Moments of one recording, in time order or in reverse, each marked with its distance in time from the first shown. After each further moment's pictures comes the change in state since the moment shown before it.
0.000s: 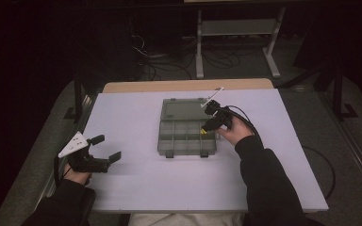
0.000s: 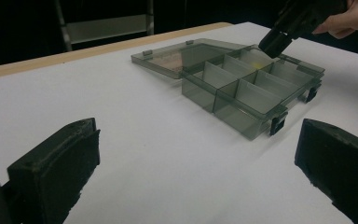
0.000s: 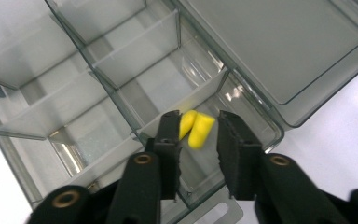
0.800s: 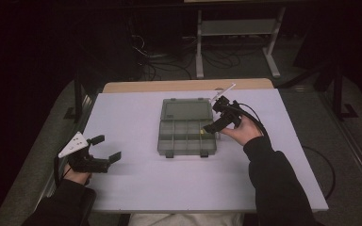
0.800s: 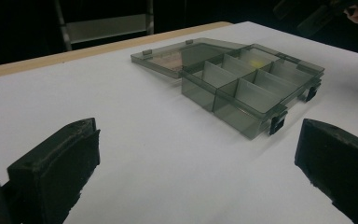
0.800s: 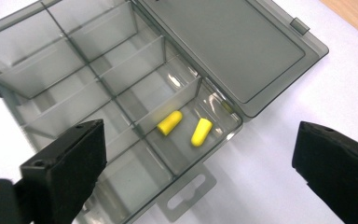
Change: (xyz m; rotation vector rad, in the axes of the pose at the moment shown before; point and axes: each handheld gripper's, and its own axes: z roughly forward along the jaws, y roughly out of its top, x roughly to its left) left arm 0.000 0.000 0.000 0.001 -0.001 0.000; right arm 0.004 -0.010 -0.039 -0.092 -0.067 0.012
